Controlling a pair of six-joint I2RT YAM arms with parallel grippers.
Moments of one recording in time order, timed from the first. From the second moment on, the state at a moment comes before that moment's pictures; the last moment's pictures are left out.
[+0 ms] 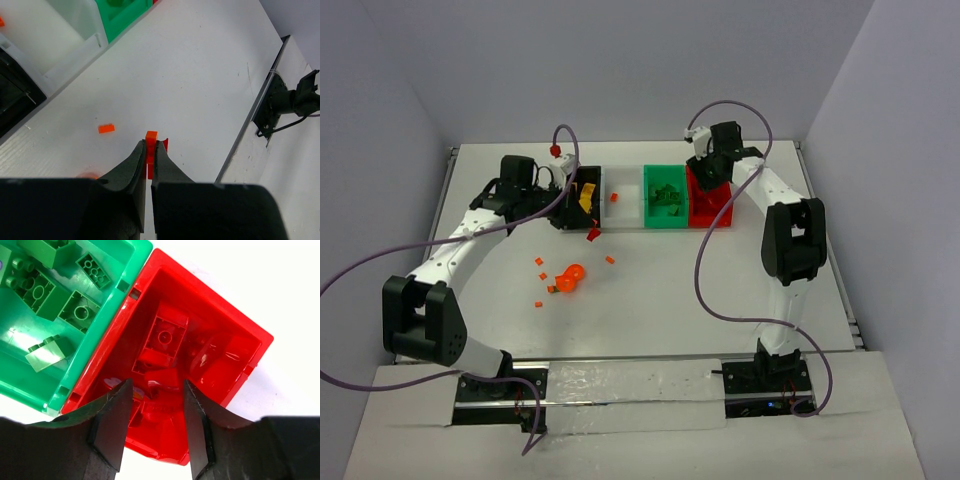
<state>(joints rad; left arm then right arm) -0.27 1.47 1.16 -0.43 0.80 -0.02 0.18 2.02 1.67 -0.54 -0.10 -0.40</state>
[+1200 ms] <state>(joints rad) -0.28 1.25 0.87 0.42 1.09 -0.68 0.58 1.58 1.35 -0.22 -1.03 0.27</state>
